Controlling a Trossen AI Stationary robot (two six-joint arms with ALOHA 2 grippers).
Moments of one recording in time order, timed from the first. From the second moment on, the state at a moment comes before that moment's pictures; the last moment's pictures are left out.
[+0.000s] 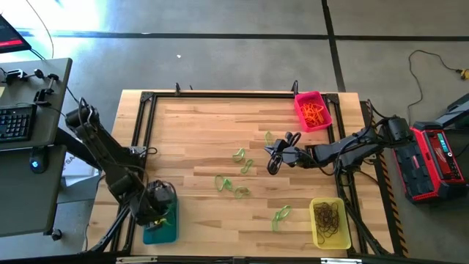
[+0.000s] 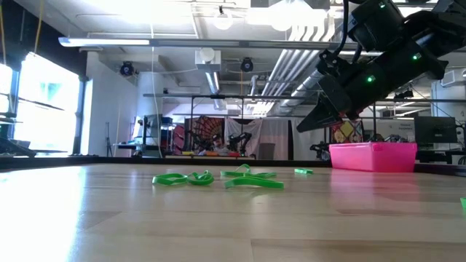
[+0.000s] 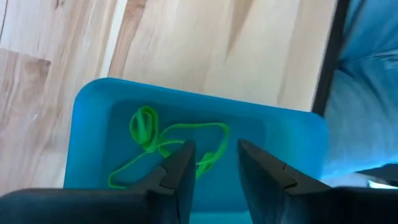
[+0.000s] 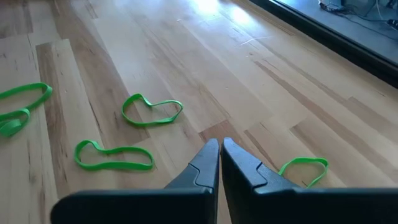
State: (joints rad) left arm -0.92 1.24 0.82 -0.74 -0.16 -1.18; right arm 0.10 1.42 0.45 0.36 0.55 0.31
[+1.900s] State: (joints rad) left arm -0.03 1.58 0.82 0.12 -0.21 -0.04; right arm 0.11 1.42 0.45 0.37 0.55 0.19
